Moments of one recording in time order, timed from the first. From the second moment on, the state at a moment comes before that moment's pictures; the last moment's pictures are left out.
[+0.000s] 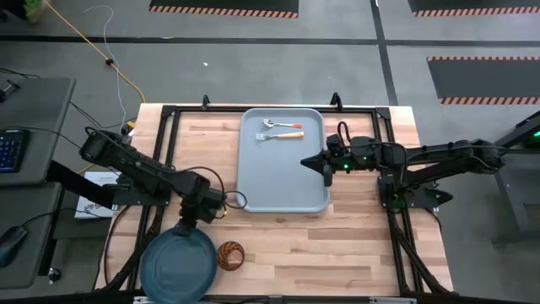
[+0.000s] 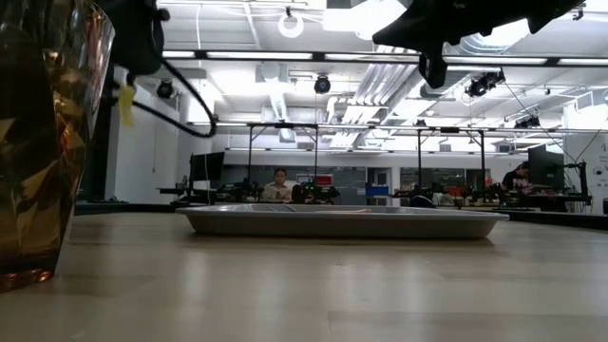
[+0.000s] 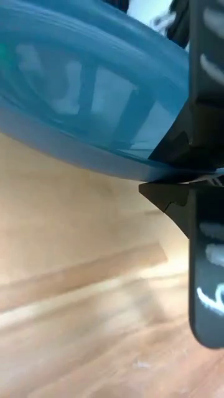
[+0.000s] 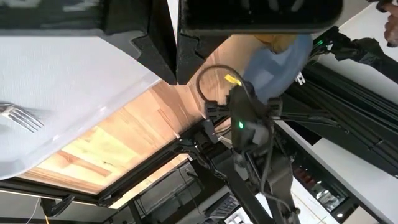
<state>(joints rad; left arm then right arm) -0.28 1.42 0.70 -0.88 0.65 -0.11 -0.04 1.04 0.65 0.17 0.02 0.59</state>
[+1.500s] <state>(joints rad) 0.28 1.38 1.04 -0.42 0.18 -0.67 -0.04 0.80 0.77 0.24 0.00 0.33</state>
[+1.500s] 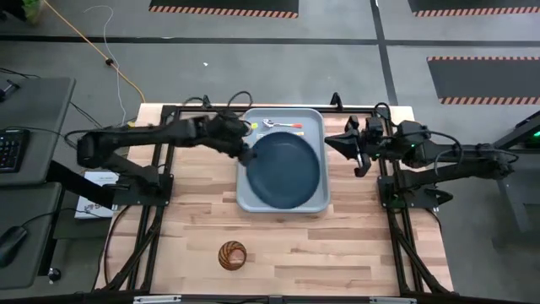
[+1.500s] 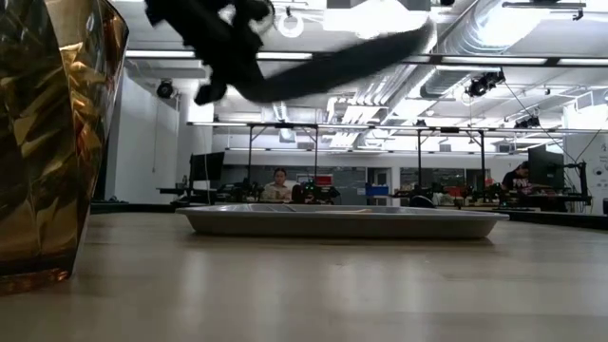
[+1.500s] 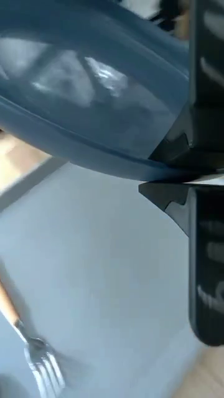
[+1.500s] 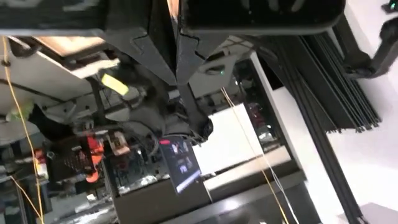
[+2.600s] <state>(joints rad) 0.23 1.79 1.03 -0.33 0.00 -1.14 -0.04 0.80 0.77 0.02 0.03 0.33</state>
